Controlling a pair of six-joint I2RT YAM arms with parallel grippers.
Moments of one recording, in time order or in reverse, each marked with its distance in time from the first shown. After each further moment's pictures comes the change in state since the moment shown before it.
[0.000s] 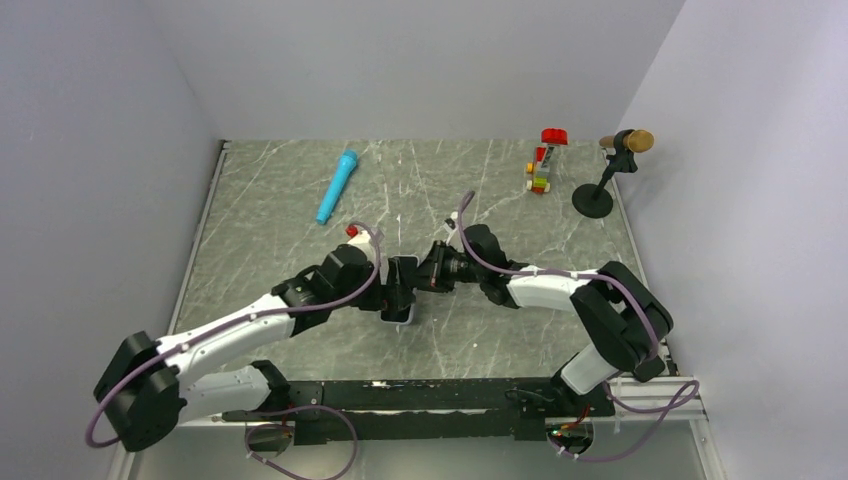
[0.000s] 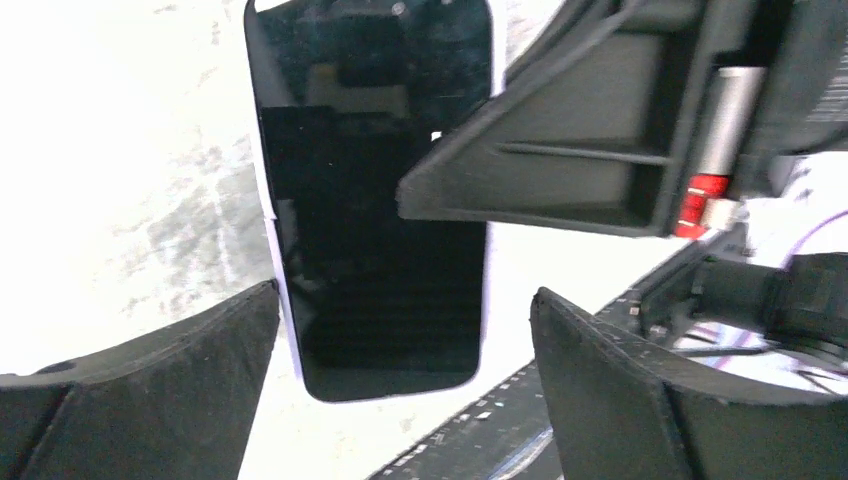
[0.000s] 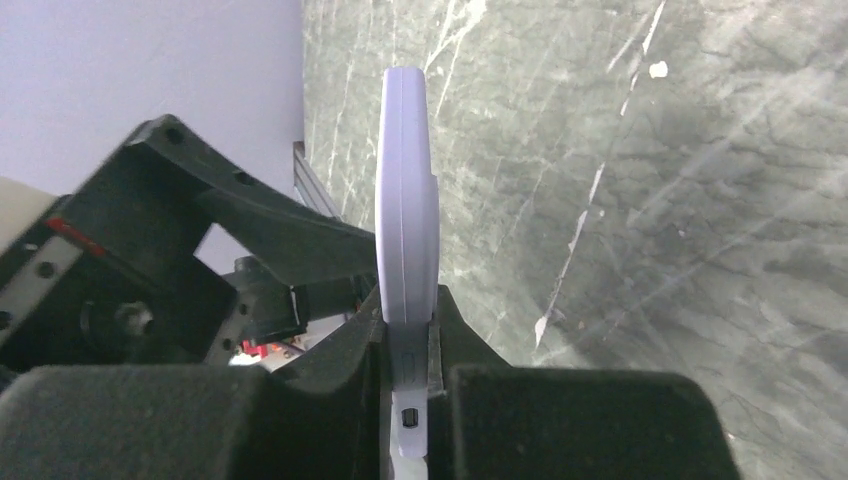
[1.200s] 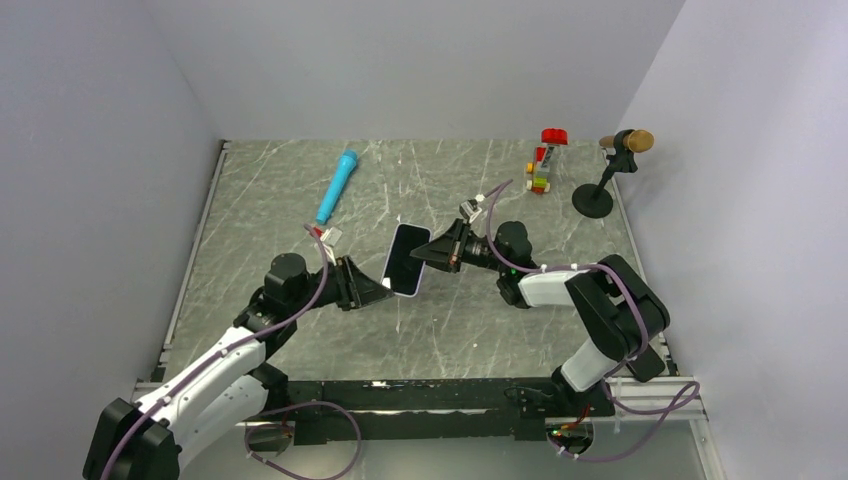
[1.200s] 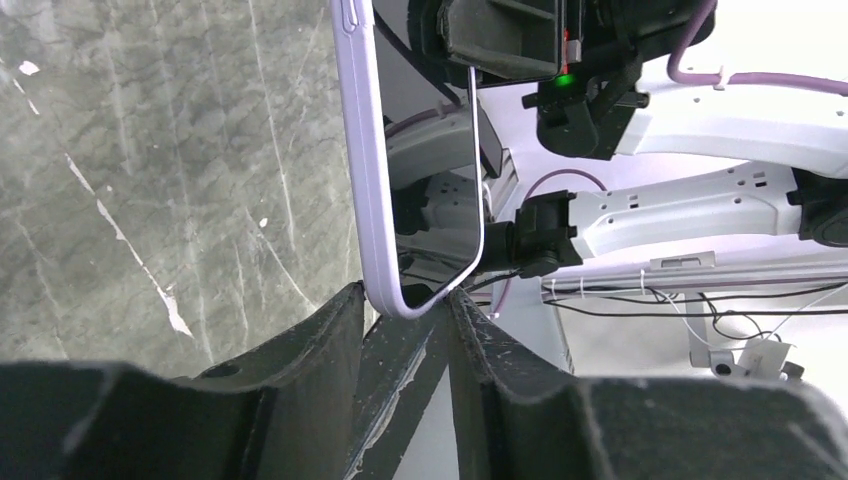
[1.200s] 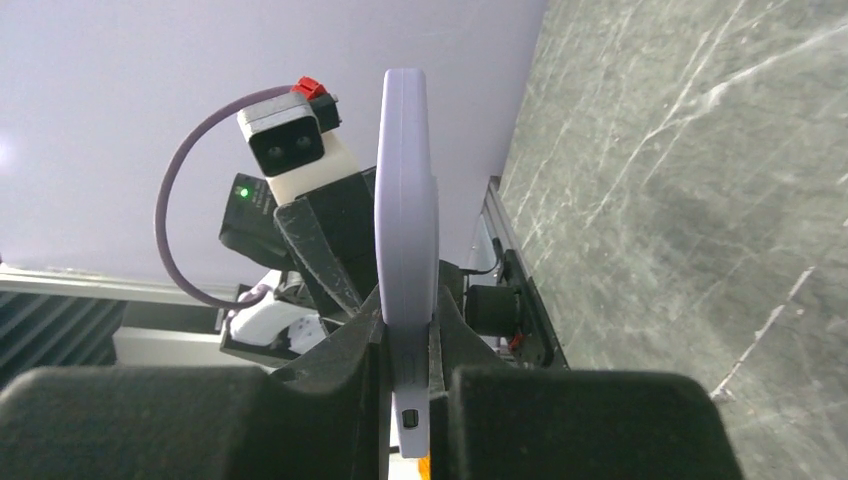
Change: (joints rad) left arm 0.316 -0.323 -0.274 0.380 0.572 -0.187; right arm -0.166 0.028 -0.124 0.659 -0.251 0.362
